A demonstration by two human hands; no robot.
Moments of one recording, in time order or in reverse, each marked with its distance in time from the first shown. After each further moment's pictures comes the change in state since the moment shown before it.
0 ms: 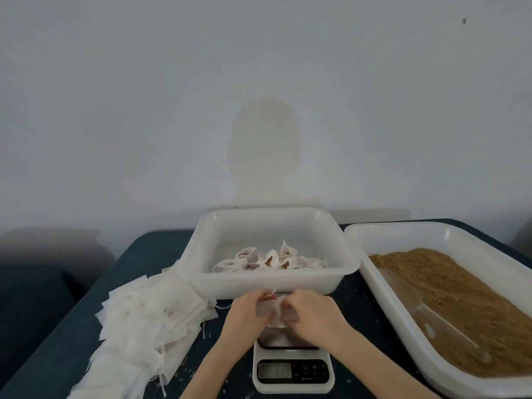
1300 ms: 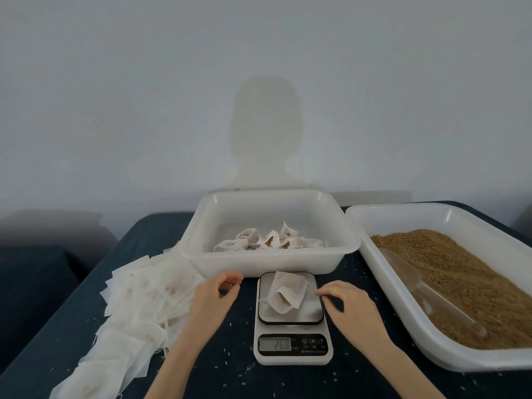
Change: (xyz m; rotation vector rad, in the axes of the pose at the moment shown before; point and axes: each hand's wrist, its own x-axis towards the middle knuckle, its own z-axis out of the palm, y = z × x) left_hand -0.031 -0.032 -0.041 -0.045 0.184 -0.052; right_hand -0.059 0.041 0.013 0.325 0.248 0.202
